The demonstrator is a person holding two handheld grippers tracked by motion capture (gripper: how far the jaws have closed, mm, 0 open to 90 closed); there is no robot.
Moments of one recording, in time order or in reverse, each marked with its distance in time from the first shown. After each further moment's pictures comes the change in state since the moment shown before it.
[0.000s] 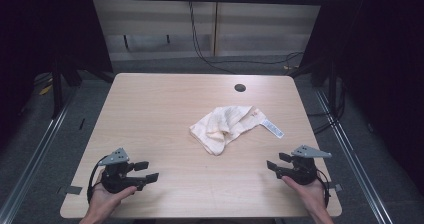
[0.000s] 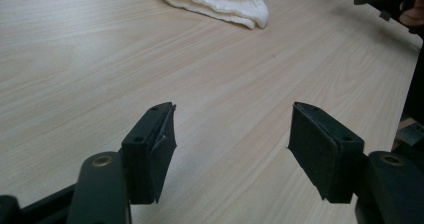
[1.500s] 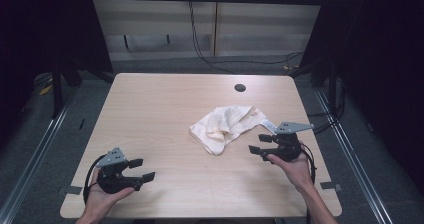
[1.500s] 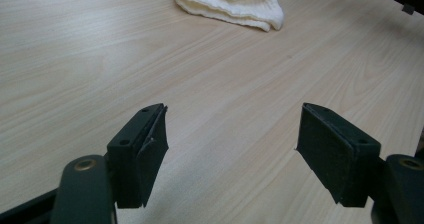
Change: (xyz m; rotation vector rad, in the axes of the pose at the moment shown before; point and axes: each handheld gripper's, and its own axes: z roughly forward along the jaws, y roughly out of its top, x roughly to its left) left arm -0.001 0.001 -0.007 -0.005 0.065 0.062; right arm 0.013 0.074 0.027 -0.007 0.241 -0.126
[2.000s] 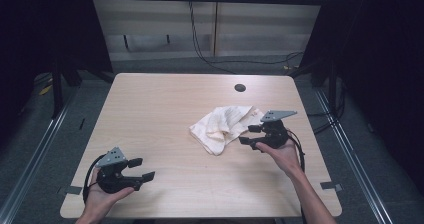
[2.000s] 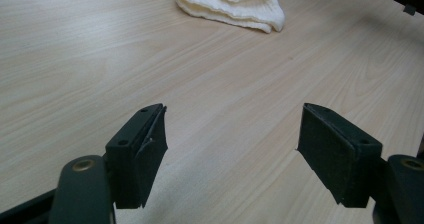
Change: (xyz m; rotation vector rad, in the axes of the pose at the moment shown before) left arm 0.001 0.000 -0.002 -0.010 0.005 -0.002; right arm -0.009 0.029 0.036 0.055 0.033 -0.054
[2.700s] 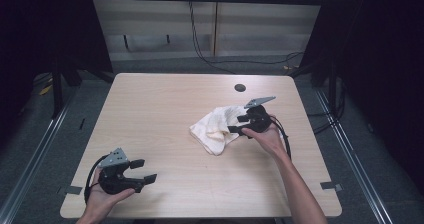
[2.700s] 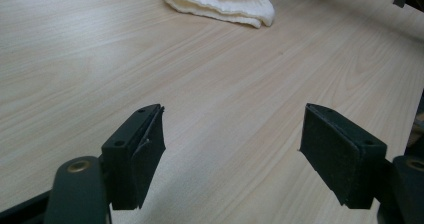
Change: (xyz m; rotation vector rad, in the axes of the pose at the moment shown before) left arm -0.004 0.001 0.003 0.022 -0.026 0.021; right arm -0.034 0.023 0.063 0.083 0.013 0.008
